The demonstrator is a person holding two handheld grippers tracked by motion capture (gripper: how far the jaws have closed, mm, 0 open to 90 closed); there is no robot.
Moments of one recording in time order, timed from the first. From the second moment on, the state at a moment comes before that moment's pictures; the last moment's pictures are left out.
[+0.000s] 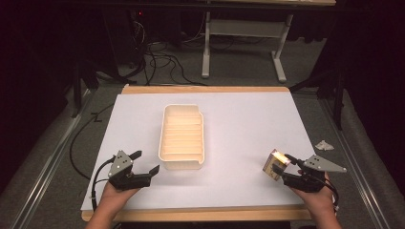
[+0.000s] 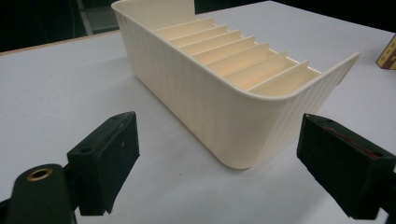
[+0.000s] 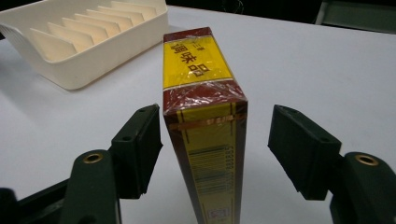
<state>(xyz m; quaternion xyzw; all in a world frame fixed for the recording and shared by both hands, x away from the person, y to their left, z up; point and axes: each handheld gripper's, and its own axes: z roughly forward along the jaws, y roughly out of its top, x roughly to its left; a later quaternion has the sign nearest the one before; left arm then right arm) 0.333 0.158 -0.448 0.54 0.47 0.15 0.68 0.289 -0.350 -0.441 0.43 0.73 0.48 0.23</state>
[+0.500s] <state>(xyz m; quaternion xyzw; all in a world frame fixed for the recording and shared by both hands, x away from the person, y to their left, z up) 0.334 0.158 -0.450 0.55 0.47 0.15 0.68 0.287 -0.349 -0.433 0.42 0.73 0.49 0.23</state>
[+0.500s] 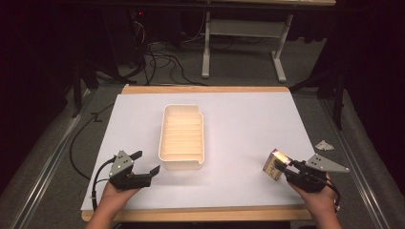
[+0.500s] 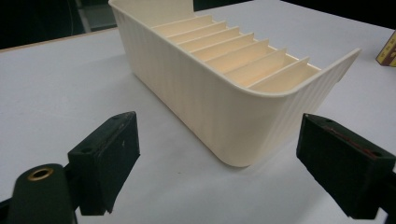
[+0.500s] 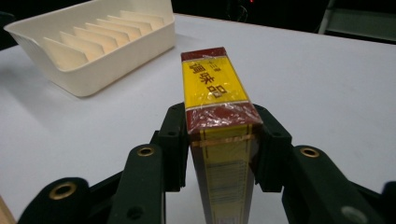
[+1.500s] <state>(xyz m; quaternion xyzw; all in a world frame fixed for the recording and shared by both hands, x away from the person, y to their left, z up) 0.334 0.158 -0.449 0.54 0.47 0.15 0.68 0.316 -0.327 -0.404 0.36 0.74 0.53 0.22</state>
